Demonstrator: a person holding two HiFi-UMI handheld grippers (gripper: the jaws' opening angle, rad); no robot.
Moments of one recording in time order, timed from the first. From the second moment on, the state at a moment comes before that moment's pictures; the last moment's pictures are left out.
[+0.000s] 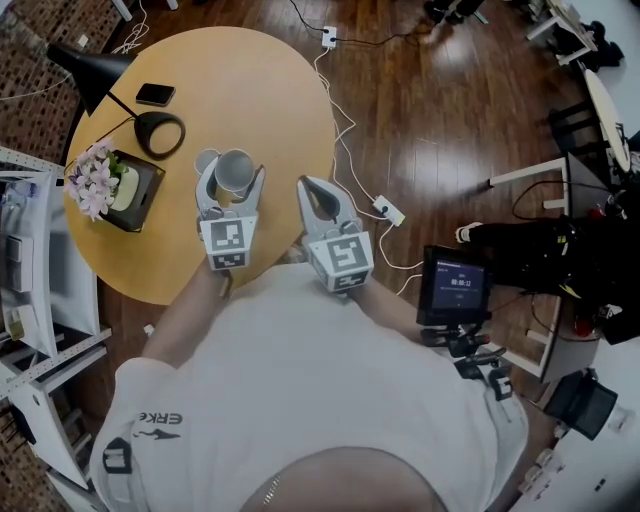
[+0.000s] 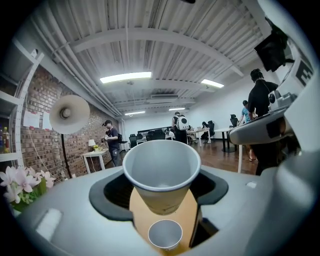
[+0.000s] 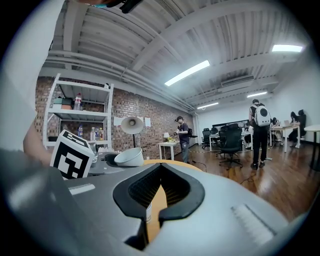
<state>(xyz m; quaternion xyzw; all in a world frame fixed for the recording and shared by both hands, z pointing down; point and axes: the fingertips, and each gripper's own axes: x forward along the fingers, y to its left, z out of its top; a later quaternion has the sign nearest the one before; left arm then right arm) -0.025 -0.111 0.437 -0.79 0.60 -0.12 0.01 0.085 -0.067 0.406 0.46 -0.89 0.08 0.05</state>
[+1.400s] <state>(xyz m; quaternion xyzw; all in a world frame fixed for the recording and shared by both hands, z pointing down) -0.033 -0.116 0.551 -0.76 0.61 -0.21 -0.07 0.078 -0.100 0.450 0.42 -0.89 0.12 0.09</state>
